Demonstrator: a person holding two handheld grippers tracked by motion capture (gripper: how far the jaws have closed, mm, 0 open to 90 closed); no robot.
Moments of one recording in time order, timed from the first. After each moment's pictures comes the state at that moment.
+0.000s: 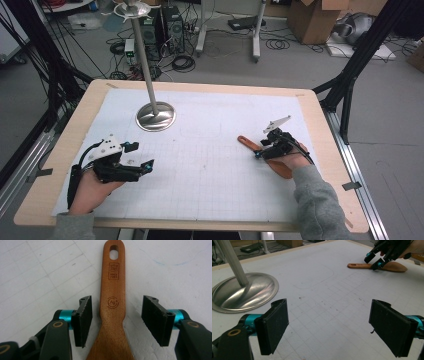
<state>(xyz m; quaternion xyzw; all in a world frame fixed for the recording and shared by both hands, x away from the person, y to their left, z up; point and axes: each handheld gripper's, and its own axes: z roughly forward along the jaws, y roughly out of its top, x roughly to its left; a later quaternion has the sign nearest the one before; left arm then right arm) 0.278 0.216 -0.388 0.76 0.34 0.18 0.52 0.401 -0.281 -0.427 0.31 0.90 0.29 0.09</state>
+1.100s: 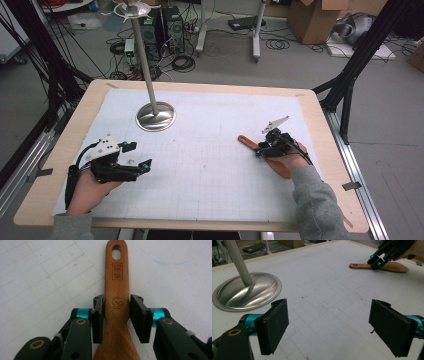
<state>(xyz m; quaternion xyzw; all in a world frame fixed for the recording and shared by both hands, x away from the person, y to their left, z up) 0.278 0.221 -0.387 0.76 0.34 0.18 0.52 0.397 -0.276 -0.424 0.31 0.90 0.28 0.10</state>
